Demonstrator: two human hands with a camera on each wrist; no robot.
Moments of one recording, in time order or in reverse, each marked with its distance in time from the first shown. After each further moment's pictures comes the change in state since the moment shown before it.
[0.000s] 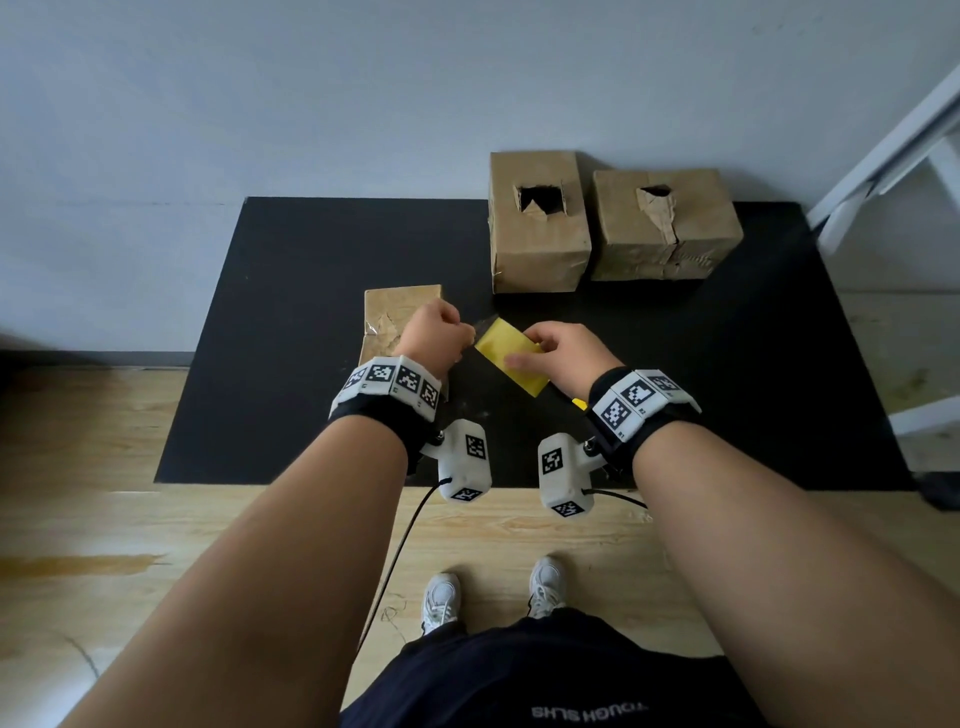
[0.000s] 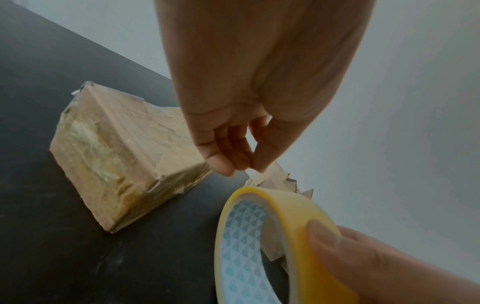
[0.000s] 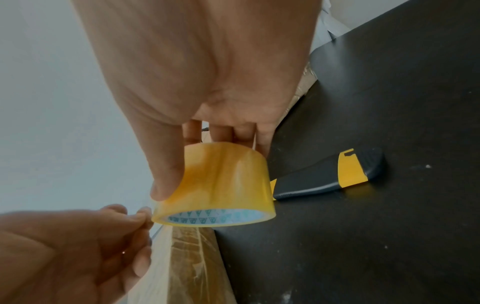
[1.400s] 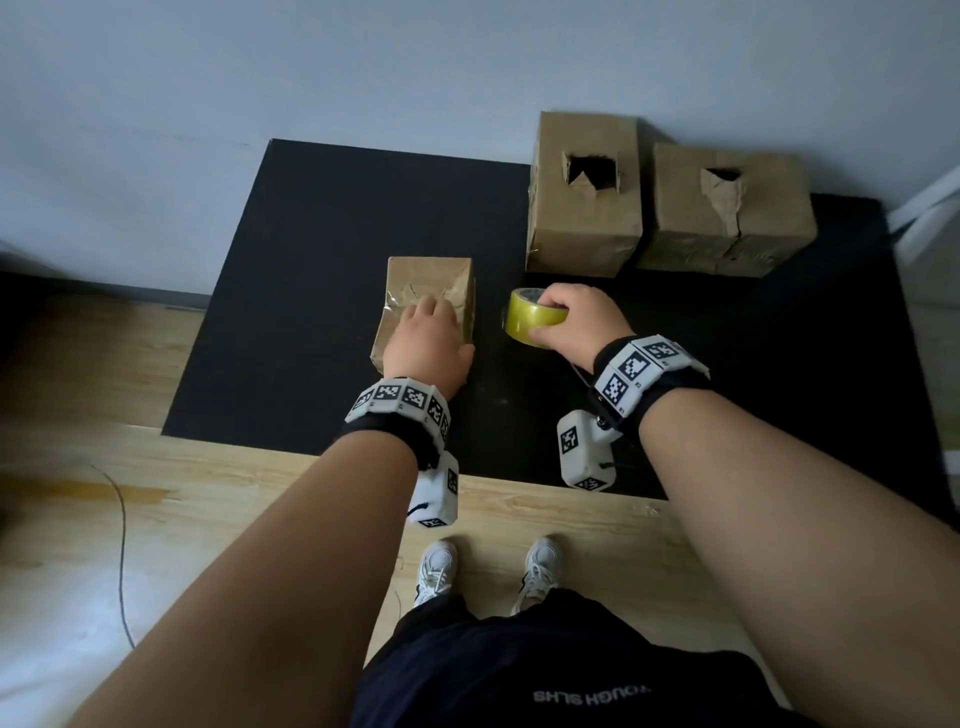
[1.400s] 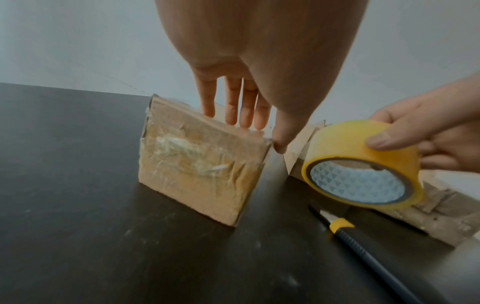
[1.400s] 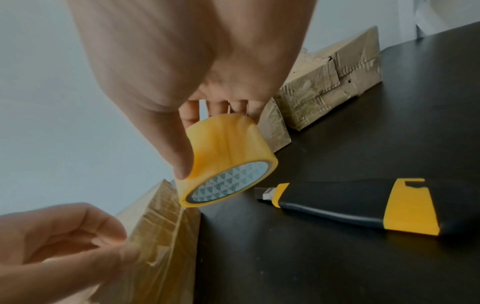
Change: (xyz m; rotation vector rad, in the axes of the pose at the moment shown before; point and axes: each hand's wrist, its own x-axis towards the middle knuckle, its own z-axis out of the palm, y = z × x) left_hand 0.009 -0.051 0.002 0.646 0.162 0.145; right_hand 0.056 -0.001 0.009 -0.335 0.092 -0.138
